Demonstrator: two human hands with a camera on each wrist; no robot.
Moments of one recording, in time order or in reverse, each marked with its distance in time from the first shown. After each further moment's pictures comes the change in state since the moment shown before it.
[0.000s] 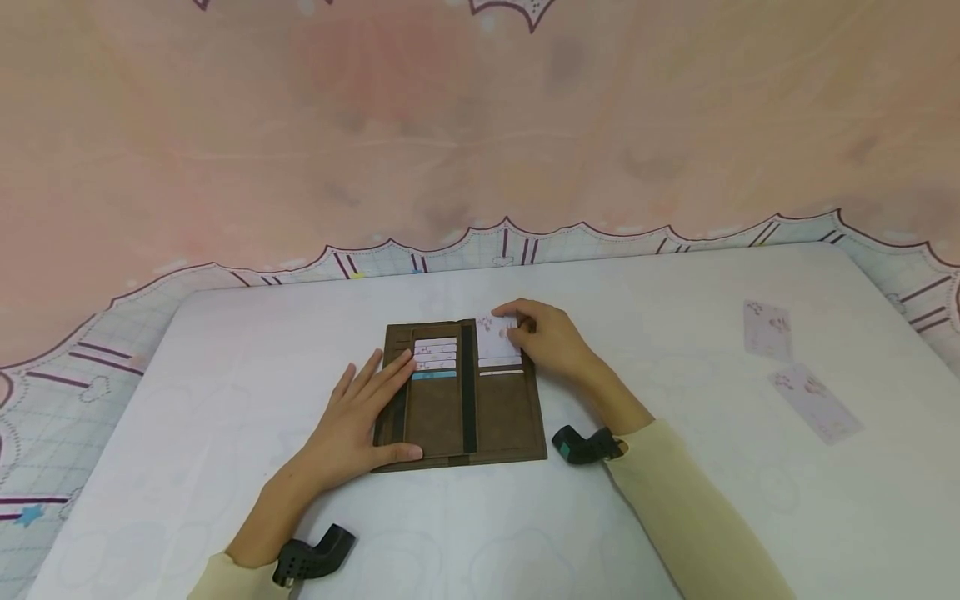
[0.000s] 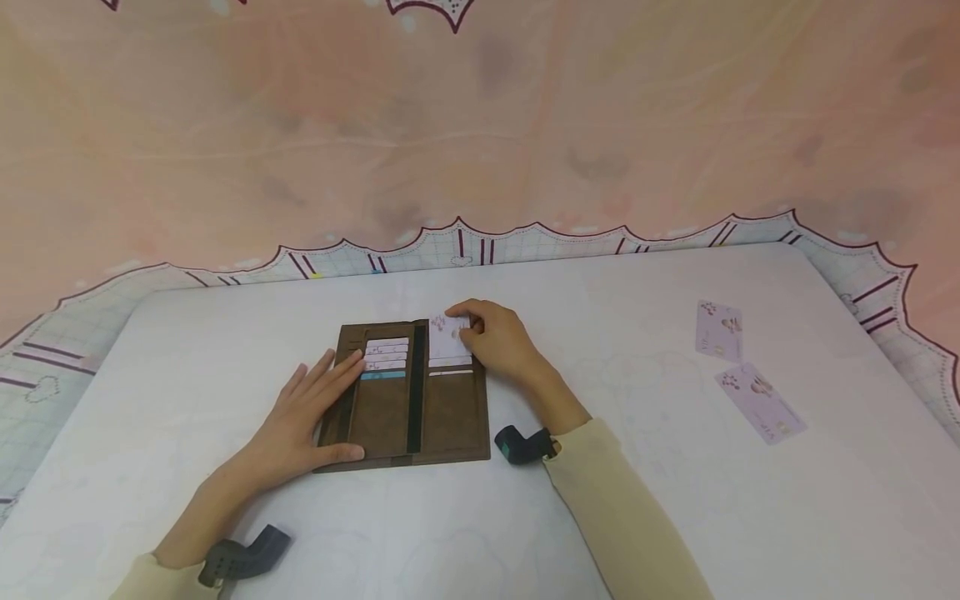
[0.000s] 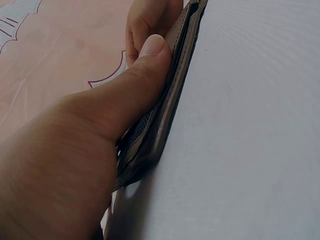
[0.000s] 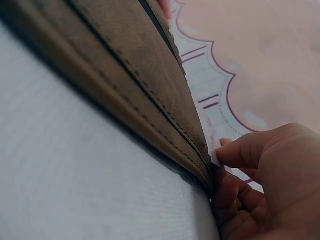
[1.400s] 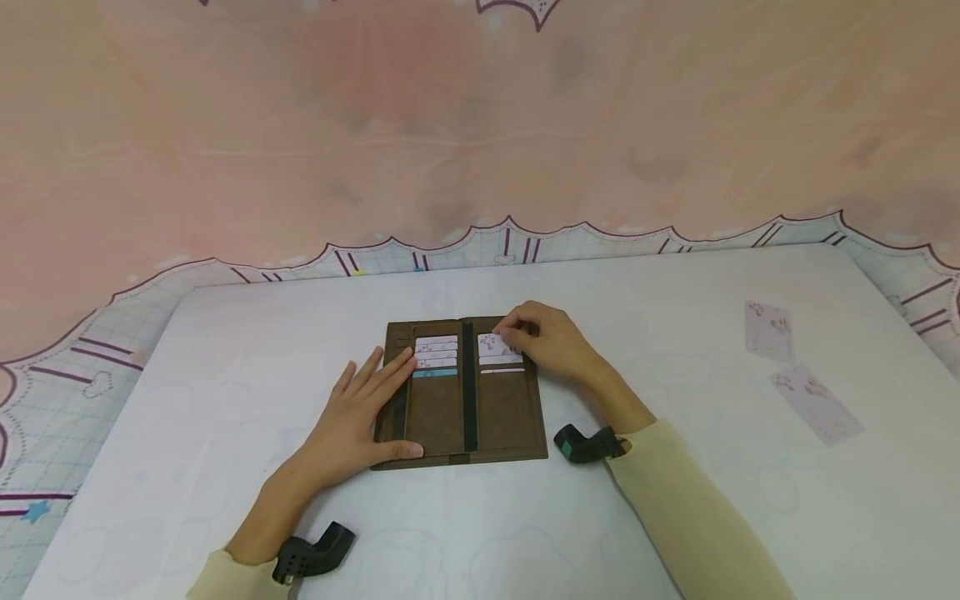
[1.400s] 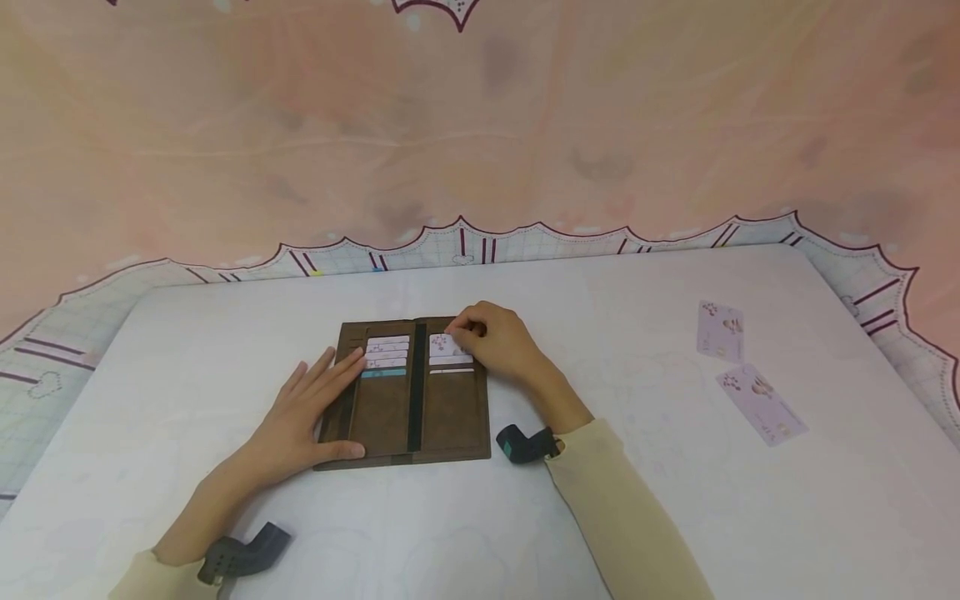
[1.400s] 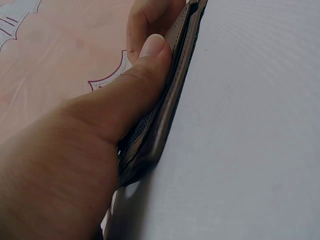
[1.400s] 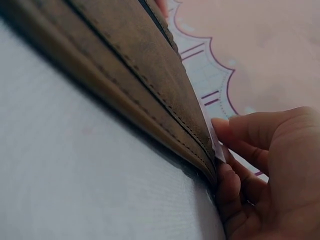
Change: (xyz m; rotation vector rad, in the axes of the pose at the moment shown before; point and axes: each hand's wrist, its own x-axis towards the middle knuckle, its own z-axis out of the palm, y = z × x) left_hand 0.000 0.000 -0.002 -0.013 -0.018 -0.029; right_hand -0.004 0.004 -0.003 0.014 -0.046 -0.090
